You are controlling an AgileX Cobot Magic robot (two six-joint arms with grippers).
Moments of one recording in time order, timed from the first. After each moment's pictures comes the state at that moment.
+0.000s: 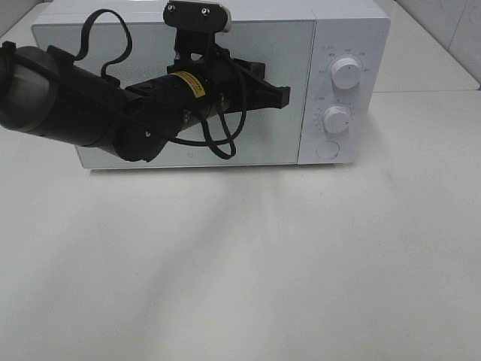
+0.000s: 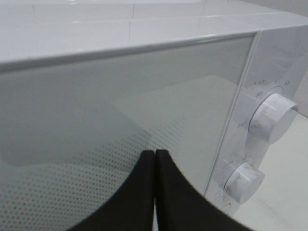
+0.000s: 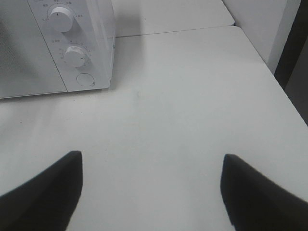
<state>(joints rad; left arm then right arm) -0.69 2.06 -1.18 -0.10 -0.60 -0.02 0.02 0.00 -0.50 -0.08 0.97 0.16</state>
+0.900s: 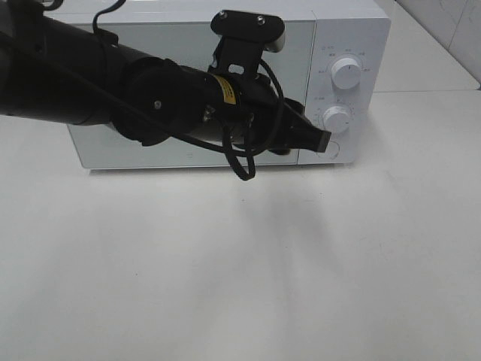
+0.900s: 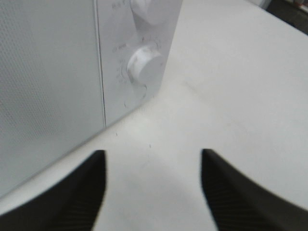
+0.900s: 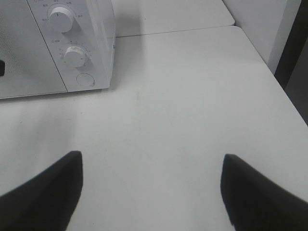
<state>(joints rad) -0.85 1.88 -1.19 -0.11 -0.01 -0.02 0.02 0.00 -0.50 -0.08 0.97 0.16</state>
